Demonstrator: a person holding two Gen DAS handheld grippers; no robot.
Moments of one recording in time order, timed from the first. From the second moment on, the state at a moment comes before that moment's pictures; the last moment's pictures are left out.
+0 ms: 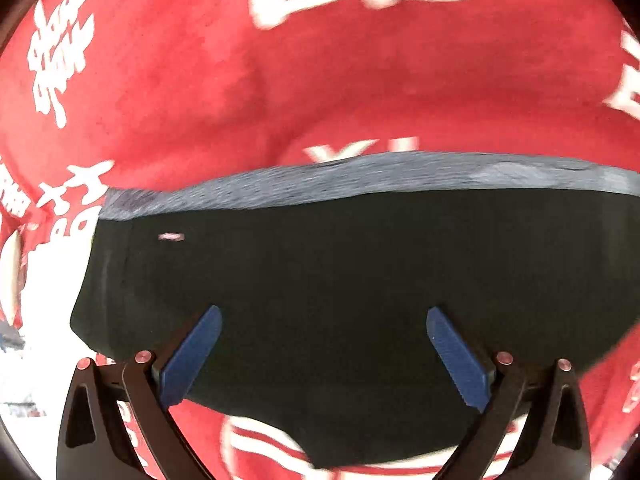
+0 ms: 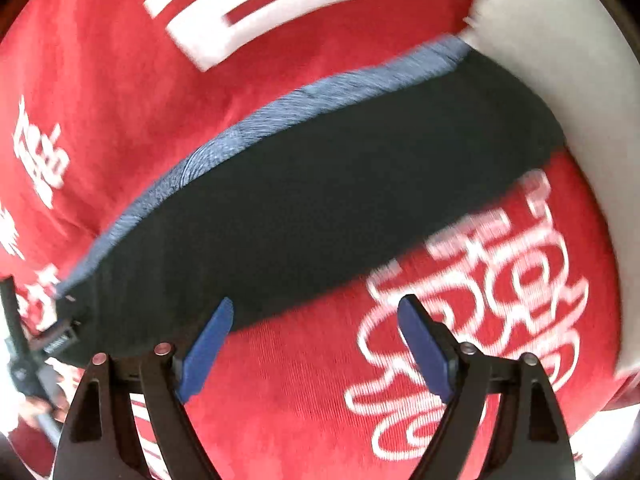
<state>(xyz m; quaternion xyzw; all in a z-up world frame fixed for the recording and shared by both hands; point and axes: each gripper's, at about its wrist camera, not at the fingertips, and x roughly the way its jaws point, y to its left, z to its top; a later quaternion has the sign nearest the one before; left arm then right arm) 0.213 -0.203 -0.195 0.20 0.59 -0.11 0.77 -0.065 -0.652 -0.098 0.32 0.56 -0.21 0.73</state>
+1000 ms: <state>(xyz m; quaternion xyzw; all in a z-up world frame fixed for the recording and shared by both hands) 0.142 -0.406 -0.224 0.19 0.60 -0.22 0.75 -0.126 -0.752 -0.132 0.58 0.28 -0.24 0.73</state>
